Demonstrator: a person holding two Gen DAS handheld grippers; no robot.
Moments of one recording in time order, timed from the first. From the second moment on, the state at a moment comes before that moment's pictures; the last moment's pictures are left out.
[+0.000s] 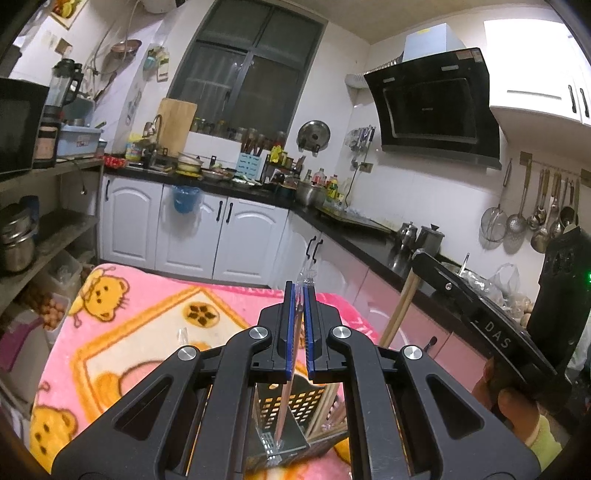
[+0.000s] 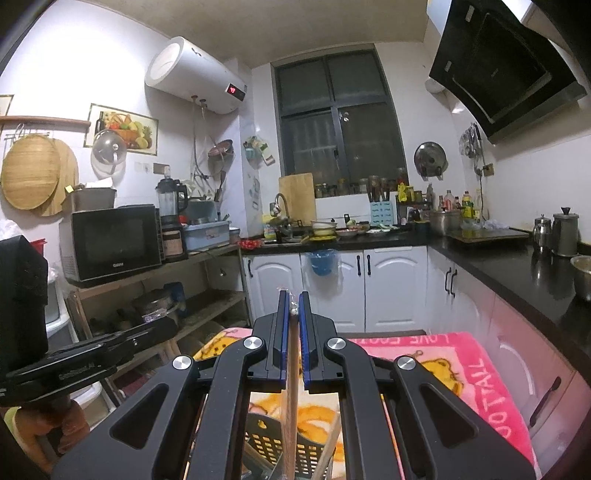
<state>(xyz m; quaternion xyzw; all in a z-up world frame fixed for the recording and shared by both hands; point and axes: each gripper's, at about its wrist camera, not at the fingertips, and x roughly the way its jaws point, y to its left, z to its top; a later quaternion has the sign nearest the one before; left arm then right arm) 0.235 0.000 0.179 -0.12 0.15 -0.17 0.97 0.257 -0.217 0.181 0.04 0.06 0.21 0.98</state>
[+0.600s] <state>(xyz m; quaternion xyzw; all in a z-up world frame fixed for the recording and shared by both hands) 0.252 -0.008 0.150 -0.12 0.18 -0.17 0.96 0.281 -0.214 0.149 0.05 0.10 0.21 0.97</state>
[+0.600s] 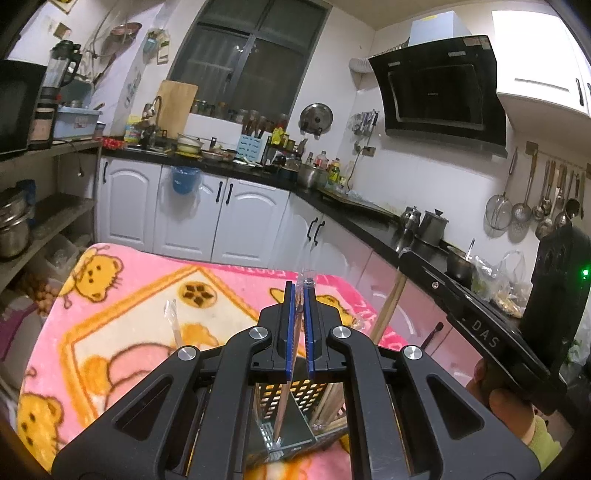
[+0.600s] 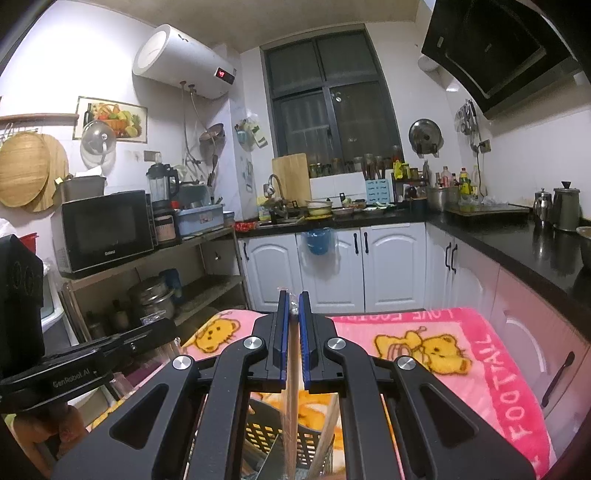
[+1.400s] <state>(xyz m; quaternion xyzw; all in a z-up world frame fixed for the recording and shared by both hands) 0.255 -0.008 0.121 -0.13 0.21 -0.17 0.95 0.284 -0.210 0.121 0.05 0.15 0.22 0.96</state>
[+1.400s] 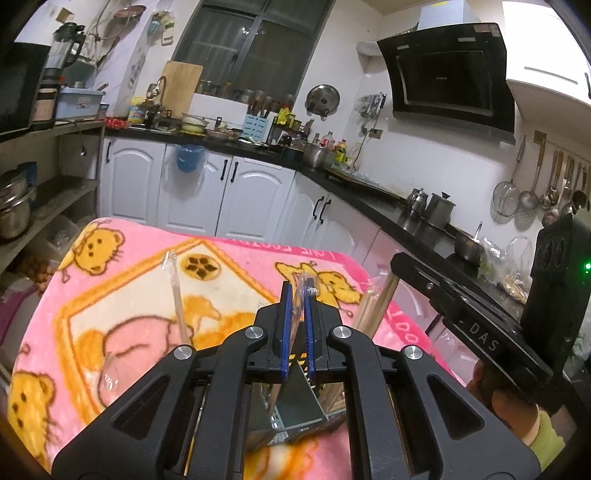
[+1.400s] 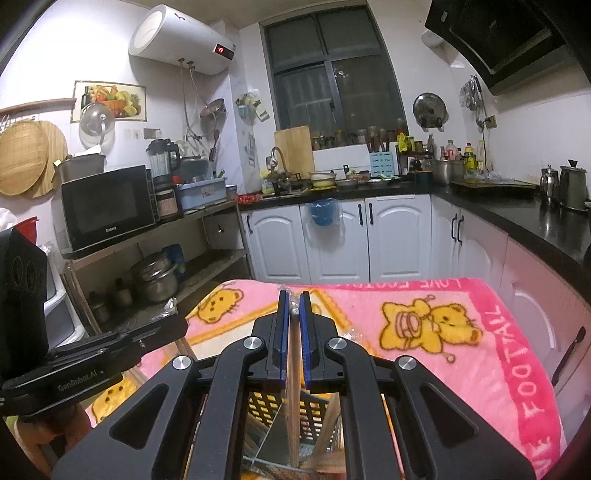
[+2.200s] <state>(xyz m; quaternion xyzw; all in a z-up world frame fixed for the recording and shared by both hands) 0.223 0.012 0.120 -0.14 0.21 -0.14 0.96 0.251 -0.230 0.122 0.06 0.16 0.21 0.96</state>
